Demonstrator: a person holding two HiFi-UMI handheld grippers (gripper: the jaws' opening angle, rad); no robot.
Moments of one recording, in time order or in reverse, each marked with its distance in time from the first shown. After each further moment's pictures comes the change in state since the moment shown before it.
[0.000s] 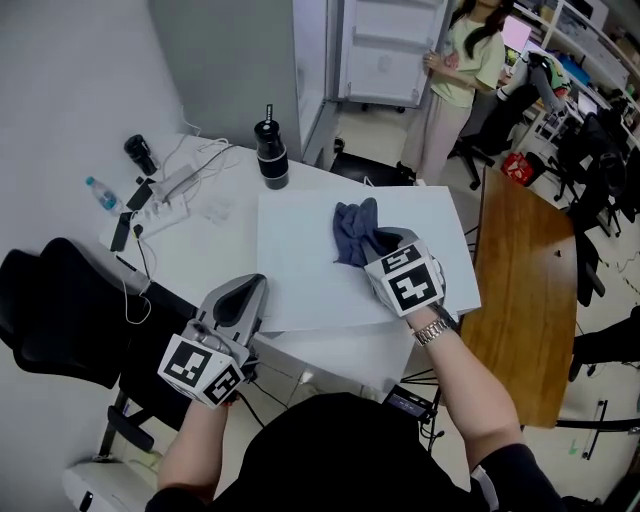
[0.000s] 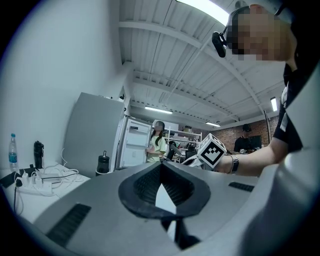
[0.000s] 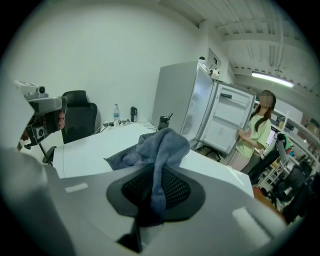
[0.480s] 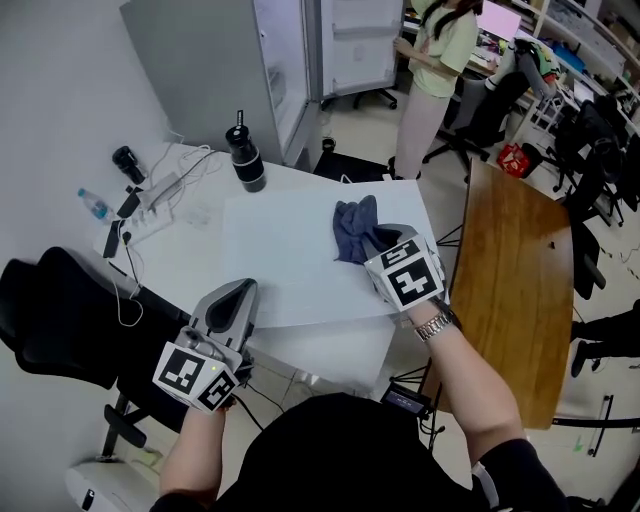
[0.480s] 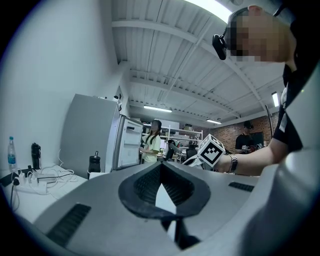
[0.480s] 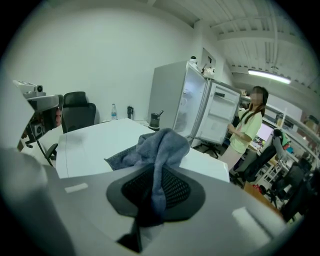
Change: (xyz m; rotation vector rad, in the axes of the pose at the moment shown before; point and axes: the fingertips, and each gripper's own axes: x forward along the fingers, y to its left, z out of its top) left arm 0.038 -0.060 0.001 0.024 0.012 0.025; right arm -0.034 -0.065 -0.039 0.015 0.003 0.004
